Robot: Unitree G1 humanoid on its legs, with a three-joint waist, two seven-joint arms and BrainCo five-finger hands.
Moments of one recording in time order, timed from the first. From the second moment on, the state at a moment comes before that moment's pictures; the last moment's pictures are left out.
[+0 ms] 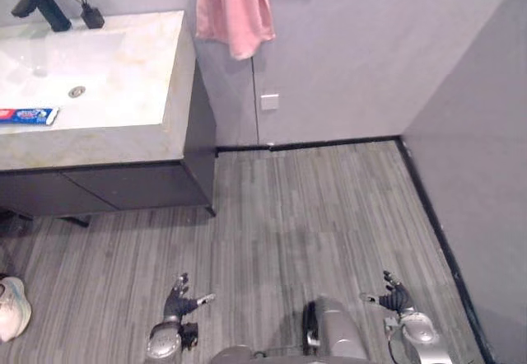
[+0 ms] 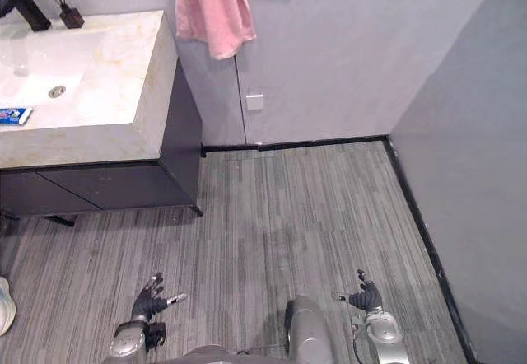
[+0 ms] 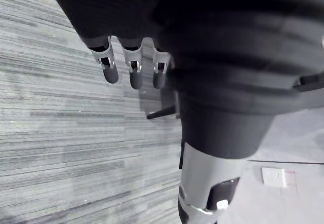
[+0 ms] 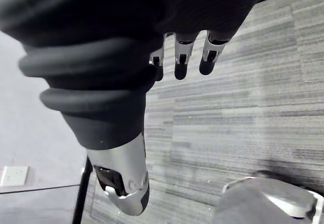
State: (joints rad) left arm 0.15 0.18 0.01 0.67 -0.12 -0.16 0.10; right arm 0.08 -0.24 -0.10 0.77 -0.01 -0.11 -0.04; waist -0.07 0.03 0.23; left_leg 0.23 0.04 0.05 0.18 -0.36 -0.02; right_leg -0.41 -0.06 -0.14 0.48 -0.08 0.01
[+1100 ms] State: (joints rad) left arm 0.13 0.13 -0.01 0.70 -0.14 -0.16 0.12; right arm 0.08 -0.19 -0.07 0.83 0.03 -0.11 -0.06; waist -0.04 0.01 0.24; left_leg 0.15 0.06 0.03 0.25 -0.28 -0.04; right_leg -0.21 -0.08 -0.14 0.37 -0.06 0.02
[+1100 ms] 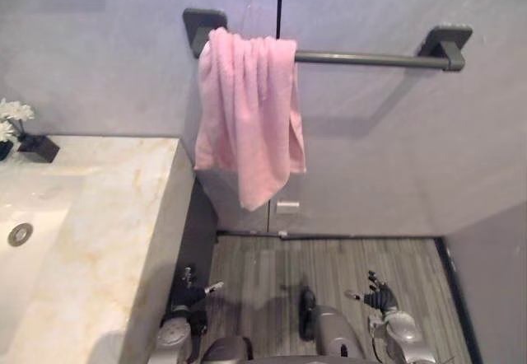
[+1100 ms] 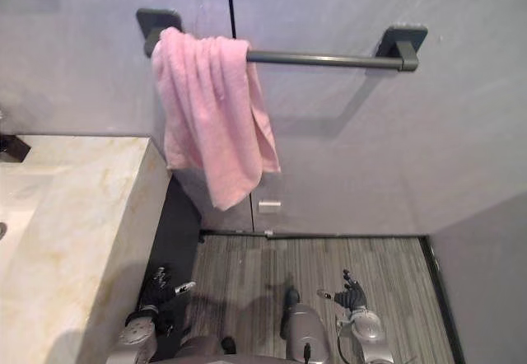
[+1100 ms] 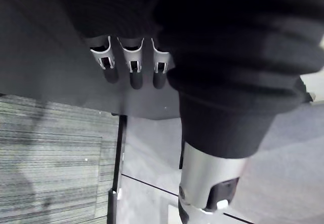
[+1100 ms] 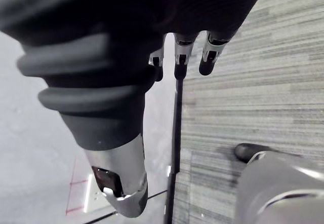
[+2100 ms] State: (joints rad) left arm 0.22 0.15 -0.04 0.08 -0.11 -0.21 0.09; right arm 0.16 -0.16 -0.14 0.76 0.03 -0.15 -0.08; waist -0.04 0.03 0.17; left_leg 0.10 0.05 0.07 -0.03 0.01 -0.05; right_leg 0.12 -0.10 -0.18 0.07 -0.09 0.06
